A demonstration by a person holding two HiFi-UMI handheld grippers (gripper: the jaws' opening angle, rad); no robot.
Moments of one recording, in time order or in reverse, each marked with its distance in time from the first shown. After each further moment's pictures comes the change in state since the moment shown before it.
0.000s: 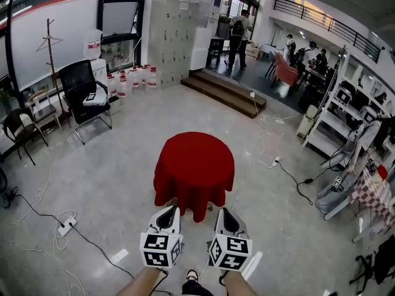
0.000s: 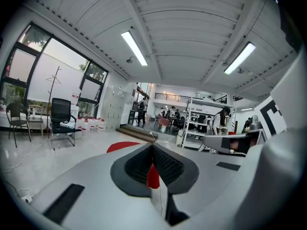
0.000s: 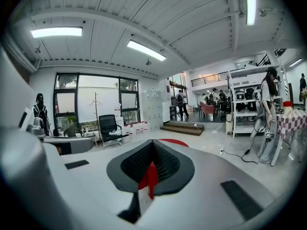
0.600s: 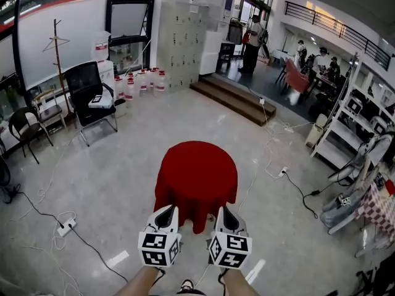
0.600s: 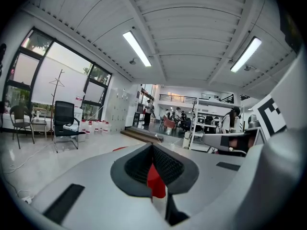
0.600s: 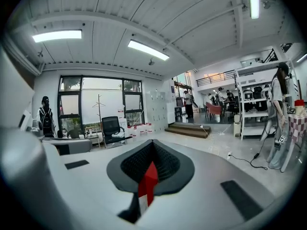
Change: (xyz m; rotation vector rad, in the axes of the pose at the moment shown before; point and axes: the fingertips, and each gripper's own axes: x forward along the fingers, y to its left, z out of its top) left arm 0.064 0.010 0.021 -0.001 -0.022 0.068; right arm 0.073 -0.025 0.028 -0.008 -0.014 0.073
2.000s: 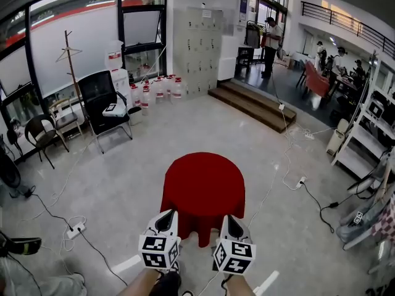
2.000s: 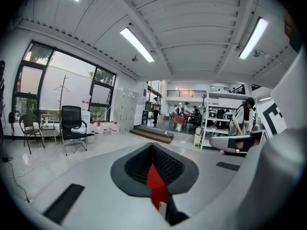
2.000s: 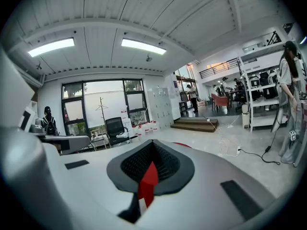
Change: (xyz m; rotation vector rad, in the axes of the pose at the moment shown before) left arm 0.073 -0.007 0.007 0.038 0.035 0.140; right arm 0.068 -0.065 -0.004 0.075 0.044 0.102
